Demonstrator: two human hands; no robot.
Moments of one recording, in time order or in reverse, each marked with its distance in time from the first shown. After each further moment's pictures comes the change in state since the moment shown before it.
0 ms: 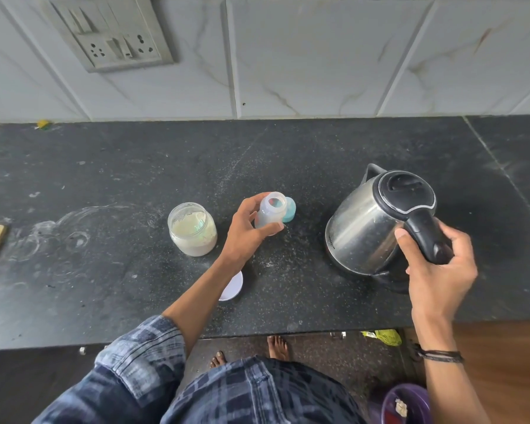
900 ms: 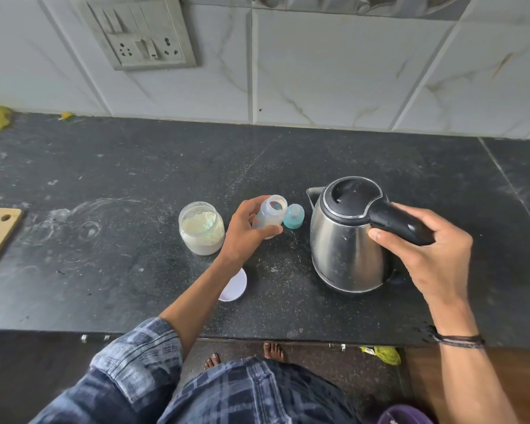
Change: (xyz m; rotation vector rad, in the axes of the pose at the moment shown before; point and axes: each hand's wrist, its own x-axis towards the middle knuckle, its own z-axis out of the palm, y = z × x) left_hand -0.003 0.007 -0.012 0.040 0.110 -0.044; right_hand 0.040 -0.037 0.020 0.082 -0.516 -0.215
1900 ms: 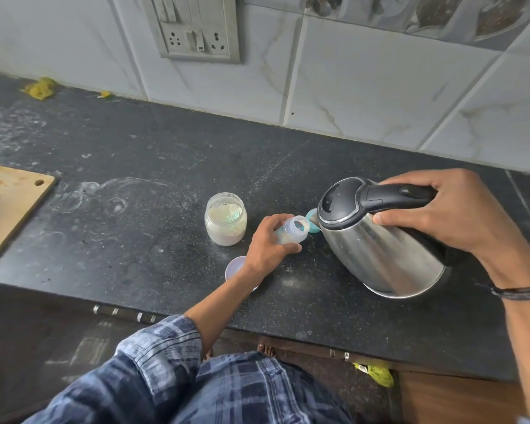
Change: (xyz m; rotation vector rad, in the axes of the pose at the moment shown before) left_hand -0.020 -0.028 0.009 0.049 0.059 -0.050; right_hand 0.078 -0.099 0.018 -0.464 -0.576 -0.050
